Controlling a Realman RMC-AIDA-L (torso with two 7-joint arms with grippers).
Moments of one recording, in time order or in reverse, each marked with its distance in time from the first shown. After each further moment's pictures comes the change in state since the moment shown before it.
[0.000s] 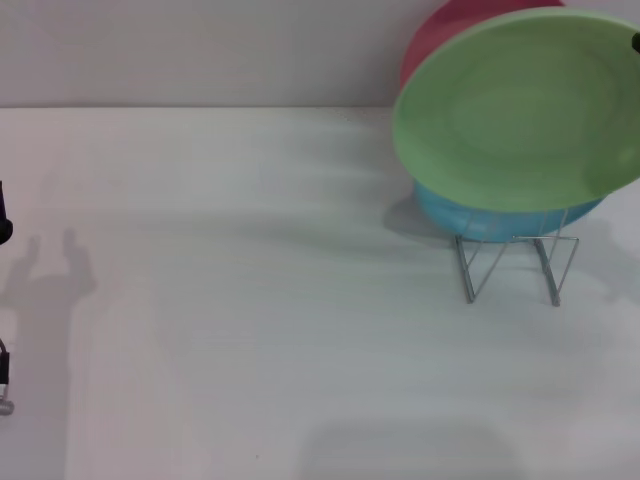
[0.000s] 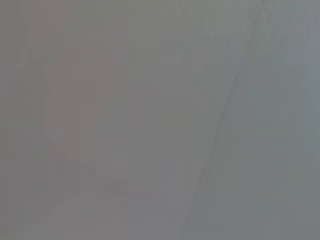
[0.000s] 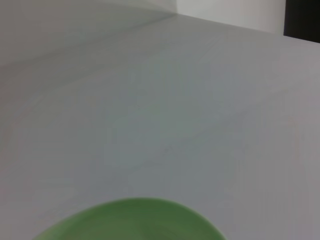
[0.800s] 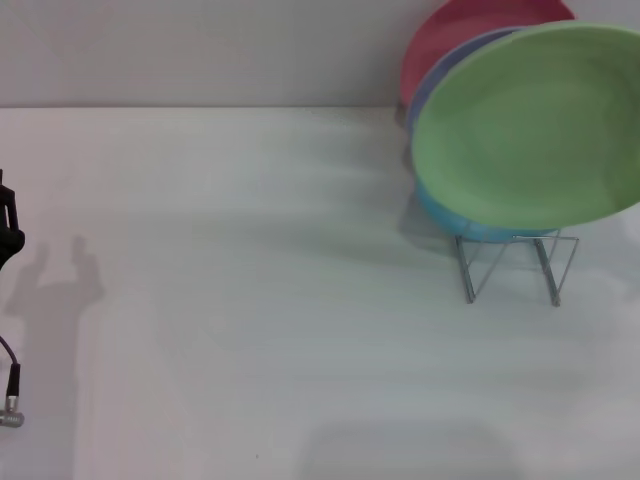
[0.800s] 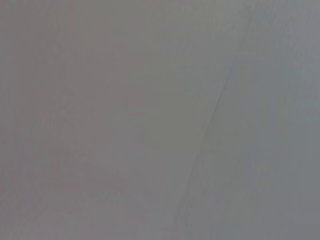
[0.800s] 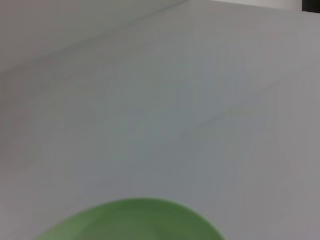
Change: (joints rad) left arm 0.024 0.000 0.034 -0.027 0.000 0.004 0.003; right arm -0.012 -0.044 -0.052 -0.030 0.001 0.033 0.118
